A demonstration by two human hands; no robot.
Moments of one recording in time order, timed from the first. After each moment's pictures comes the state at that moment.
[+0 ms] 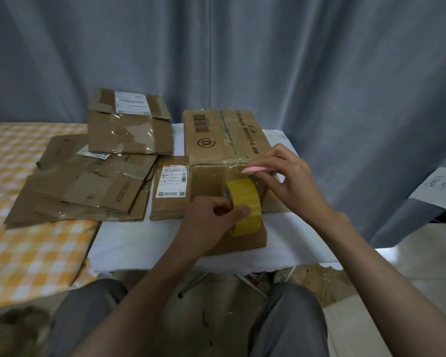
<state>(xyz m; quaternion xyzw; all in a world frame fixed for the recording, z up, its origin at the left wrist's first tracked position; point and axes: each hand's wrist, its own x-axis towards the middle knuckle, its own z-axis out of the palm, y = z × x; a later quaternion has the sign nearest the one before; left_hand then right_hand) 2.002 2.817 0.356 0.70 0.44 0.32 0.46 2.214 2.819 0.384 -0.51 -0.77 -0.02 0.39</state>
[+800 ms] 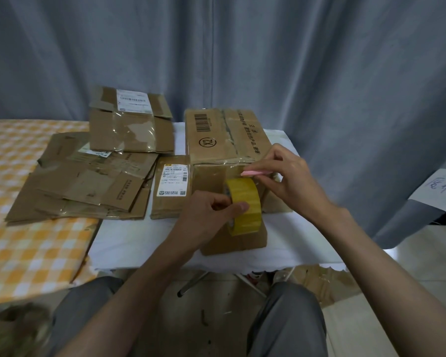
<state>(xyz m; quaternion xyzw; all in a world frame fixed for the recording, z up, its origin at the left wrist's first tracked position) 1.997 2.821 0.367 0.68 0.43 0.32 0.50 2.215 2.823 0.390 -0.51 -0.79 -0.03 0.33</state>
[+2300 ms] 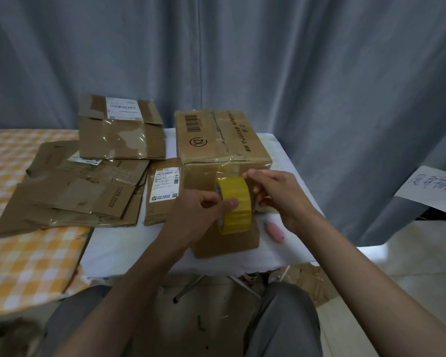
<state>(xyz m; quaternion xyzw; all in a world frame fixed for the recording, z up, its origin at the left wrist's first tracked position) 1.997 2.823 0.378 0.68 0.43 0.33 0.49 2.187 2.804 0.392 -0.66 -0.40 0.39 0.51</state>
